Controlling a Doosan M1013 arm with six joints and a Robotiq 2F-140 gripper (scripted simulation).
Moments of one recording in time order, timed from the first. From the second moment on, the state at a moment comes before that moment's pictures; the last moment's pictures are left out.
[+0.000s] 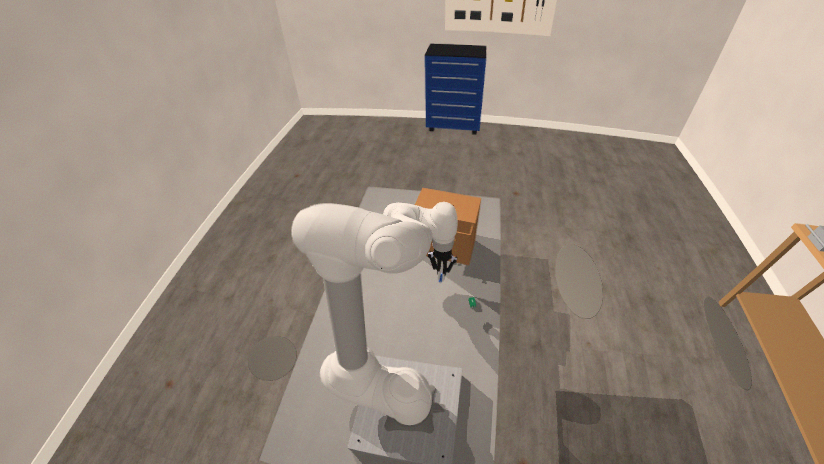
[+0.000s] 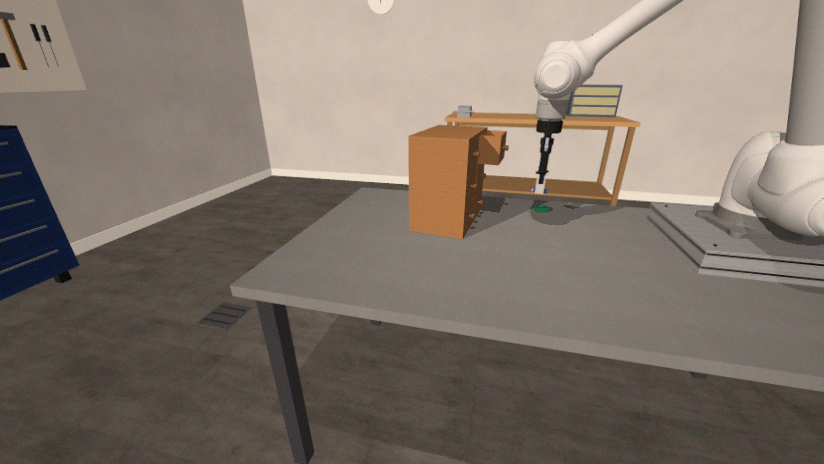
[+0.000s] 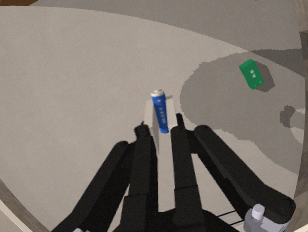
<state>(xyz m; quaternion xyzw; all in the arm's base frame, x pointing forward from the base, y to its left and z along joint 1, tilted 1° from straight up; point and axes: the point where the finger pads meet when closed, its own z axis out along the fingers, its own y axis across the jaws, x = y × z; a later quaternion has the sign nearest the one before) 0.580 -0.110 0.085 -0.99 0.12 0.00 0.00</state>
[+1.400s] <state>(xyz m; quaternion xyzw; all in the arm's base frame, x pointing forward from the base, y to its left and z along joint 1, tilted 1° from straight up) 0.579 -0.111 0.254 -0.99 0.12 0.00 0.00</state>
